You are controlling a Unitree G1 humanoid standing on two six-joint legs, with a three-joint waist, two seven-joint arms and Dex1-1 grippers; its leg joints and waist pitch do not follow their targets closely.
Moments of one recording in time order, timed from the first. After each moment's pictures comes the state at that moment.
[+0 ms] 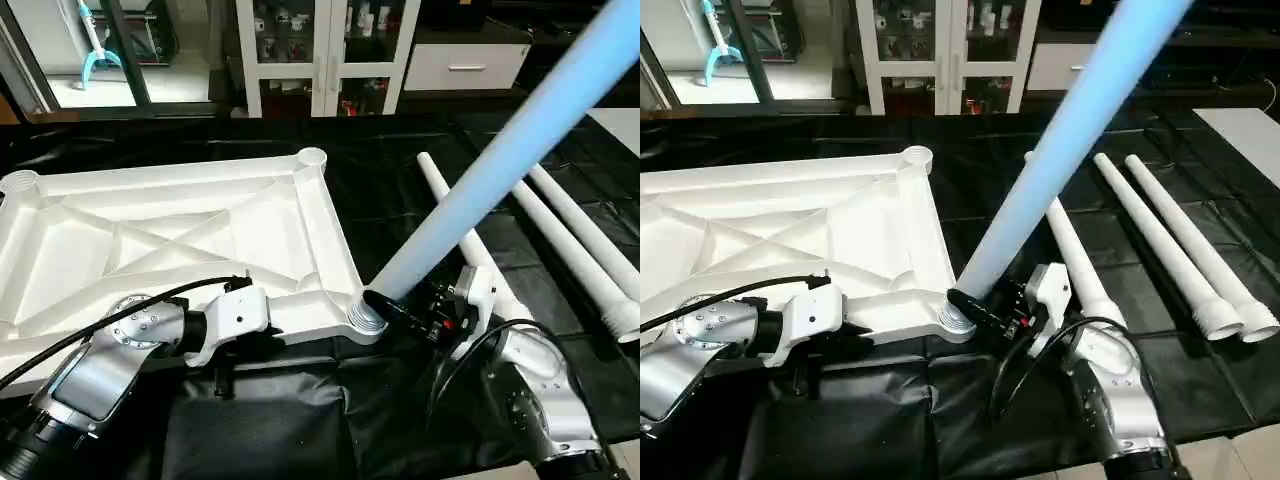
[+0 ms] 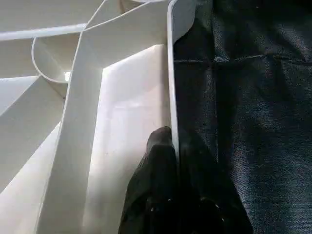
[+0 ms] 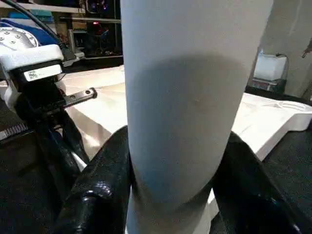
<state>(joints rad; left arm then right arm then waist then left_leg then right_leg) -0.26 0.66 -0.33 -0.03 -0.02 0.24 -1.06 -0.14 -0.27 0.08 0.22 0.39 -0.18 0.99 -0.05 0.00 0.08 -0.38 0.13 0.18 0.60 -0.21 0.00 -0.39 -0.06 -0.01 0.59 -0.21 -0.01</state>
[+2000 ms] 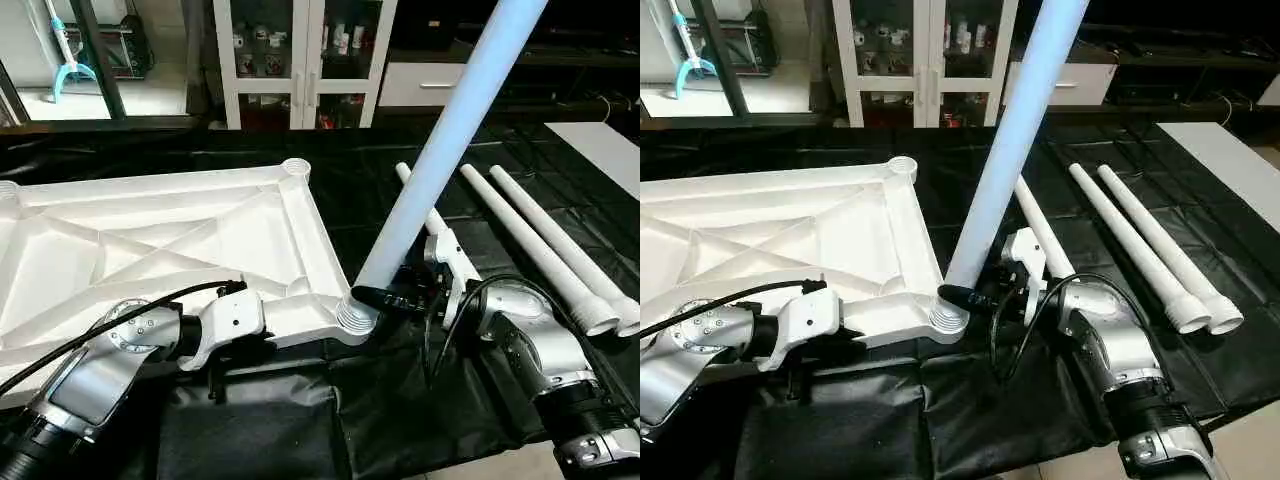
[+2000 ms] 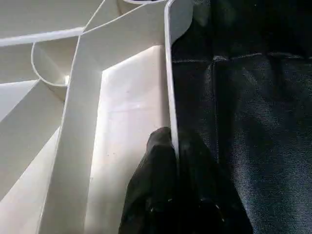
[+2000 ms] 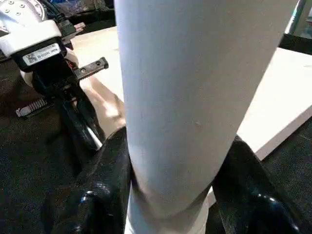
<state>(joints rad) -0.24 0.67 -0.33 -0.02 0.01 0.26 -1.05 -0.40 -0.36 0.16 0.41 0.37 0.12 1.13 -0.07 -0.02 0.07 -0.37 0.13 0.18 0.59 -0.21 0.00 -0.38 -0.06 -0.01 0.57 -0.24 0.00</state>
